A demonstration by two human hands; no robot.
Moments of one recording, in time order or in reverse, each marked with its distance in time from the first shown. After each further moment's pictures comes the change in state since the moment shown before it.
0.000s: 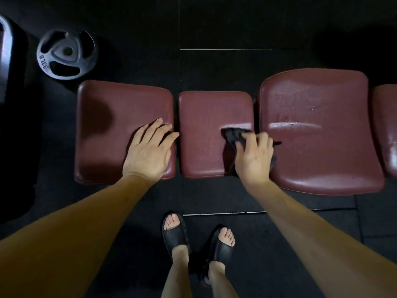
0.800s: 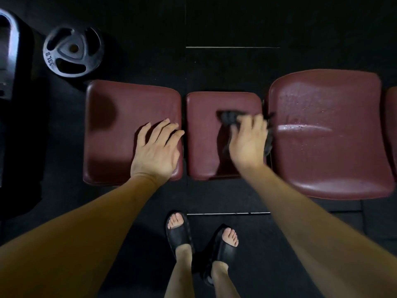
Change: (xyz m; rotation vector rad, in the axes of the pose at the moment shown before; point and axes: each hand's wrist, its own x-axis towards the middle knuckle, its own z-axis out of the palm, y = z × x) left_hand 0.001 0.001 -0.002 0.032 -0.024 -0.087; right_hand 0.040 -0.045 0.014 -0.019 0.011 -0.027
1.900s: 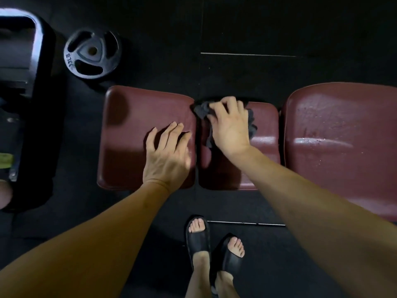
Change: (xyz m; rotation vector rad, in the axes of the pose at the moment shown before) left_hand 0.001 0.001 0.010 0.048 0.215 -0.096; right_hand 0.049 -0.070 0.027 0.140 -0.053 -0.346
